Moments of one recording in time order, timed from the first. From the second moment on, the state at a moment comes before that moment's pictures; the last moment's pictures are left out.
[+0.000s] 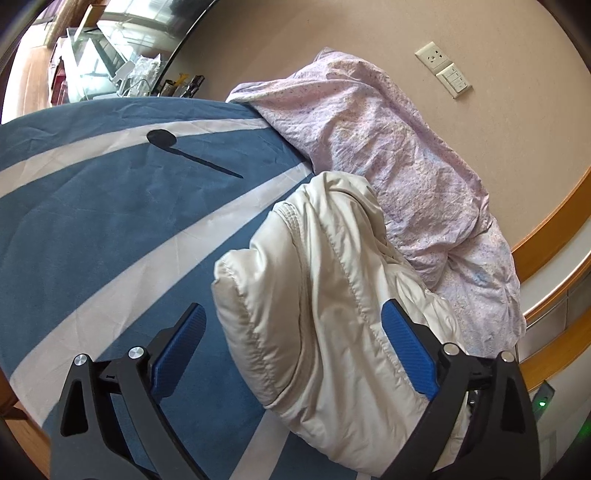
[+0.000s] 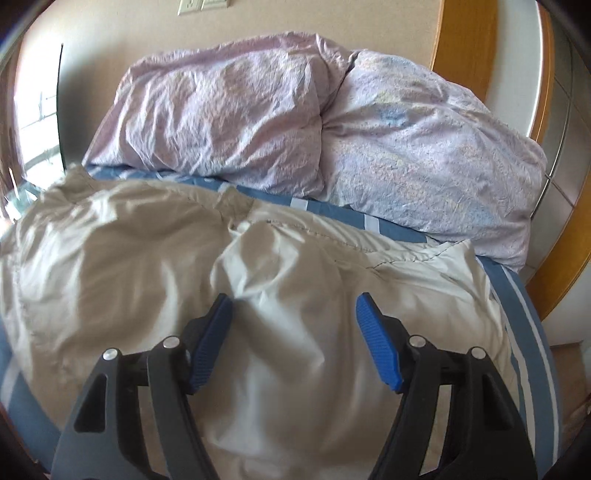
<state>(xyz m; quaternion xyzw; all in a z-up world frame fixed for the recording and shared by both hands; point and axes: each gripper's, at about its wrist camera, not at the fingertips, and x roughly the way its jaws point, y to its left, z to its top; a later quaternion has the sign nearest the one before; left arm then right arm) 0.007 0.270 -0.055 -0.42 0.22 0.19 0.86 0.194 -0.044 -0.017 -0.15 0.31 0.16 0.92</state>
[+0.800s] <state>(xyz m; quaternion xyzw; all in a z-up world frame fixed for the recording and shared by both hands) 0.037 0.272 -0.040 -0.46 0.18 0.17 0.86 0.201 -0.009 -0.070 -0.24 0.31 0.11 0.91</state>
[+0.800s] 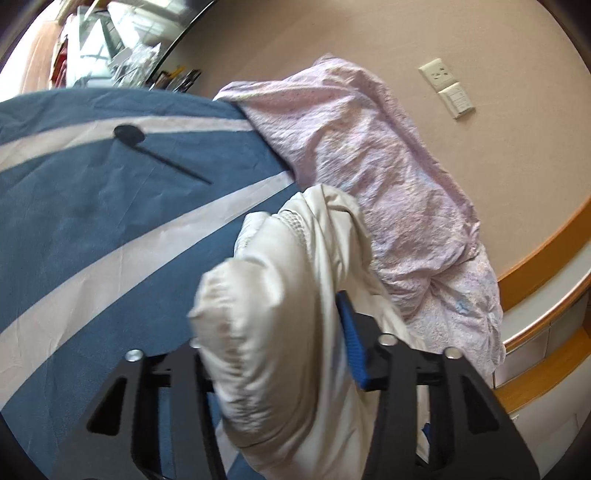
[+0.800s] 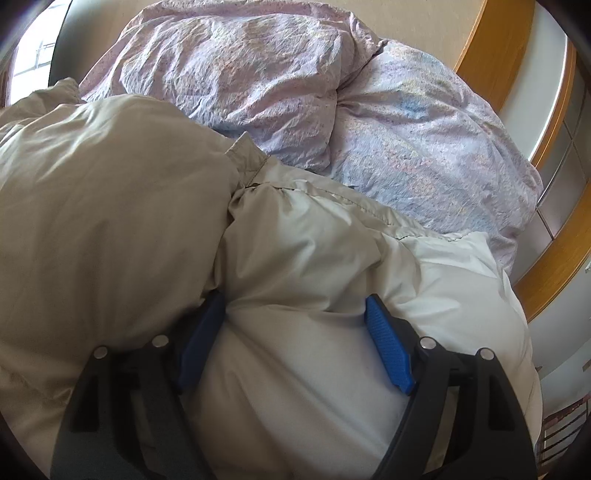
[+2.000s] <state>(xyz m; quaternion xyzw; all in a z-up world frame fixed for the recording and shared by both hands) 0.116 -0.008 0.101 -0.19 0.13 -0.16 0.96 0.212 -0.279 0.027 -0.03 0.28 0.02 0.96</state>
